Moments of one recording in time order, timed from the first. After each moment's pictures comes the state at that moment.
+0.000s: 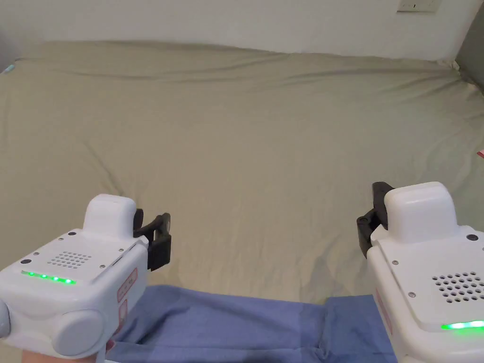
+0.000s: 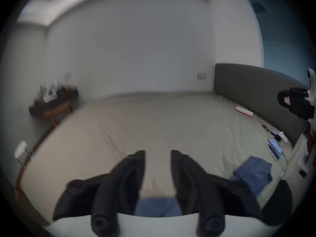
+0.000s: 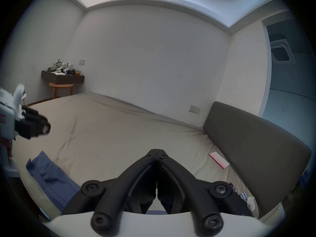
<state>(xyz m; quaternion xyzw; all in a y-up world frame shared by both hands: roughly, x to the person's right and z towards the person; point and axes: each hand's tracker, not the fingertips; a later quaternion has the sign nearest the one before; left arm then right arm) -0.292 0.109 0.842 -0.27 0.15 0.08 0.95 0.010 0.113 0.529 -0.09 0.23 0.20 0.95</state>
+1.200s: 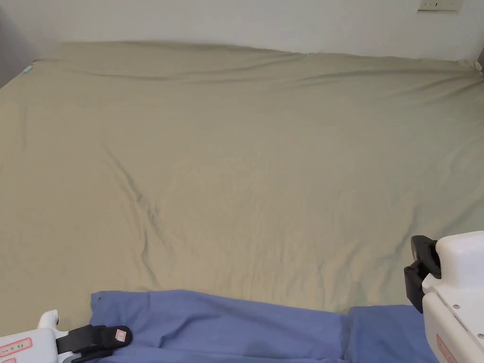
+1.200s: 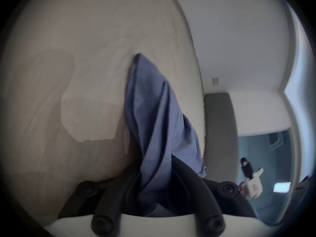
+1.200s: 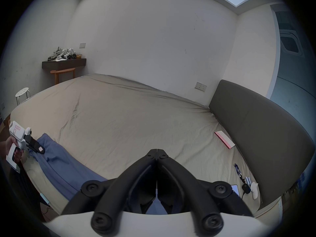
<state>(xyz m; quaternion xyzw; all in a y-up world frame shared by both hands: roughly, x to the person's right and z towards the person) -0.496 -0.075 0.941 -0.35 0.03 0.57 0.74 0.027 0.091 0.525 -0.18 0.24 0.21 0.93</state>
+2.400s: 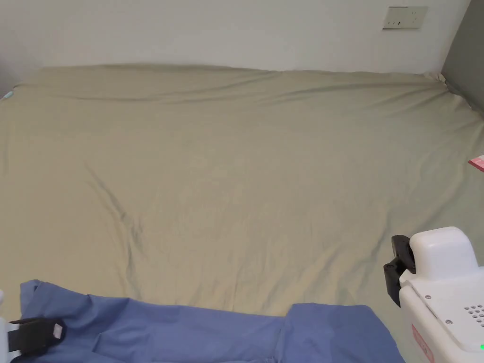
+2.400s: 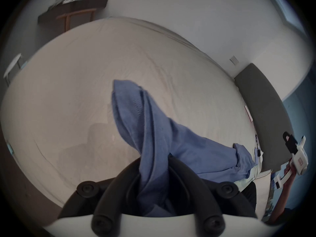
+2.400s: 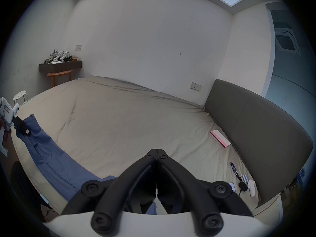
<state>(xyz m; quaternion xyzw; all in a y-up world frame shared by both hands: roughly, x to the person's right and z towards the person) -0.440 0.112 0.920 -0.41 0.16 0.30 0.85 0.041 0.099 0.529 -0.18 0.22 0.20 0.94</state>
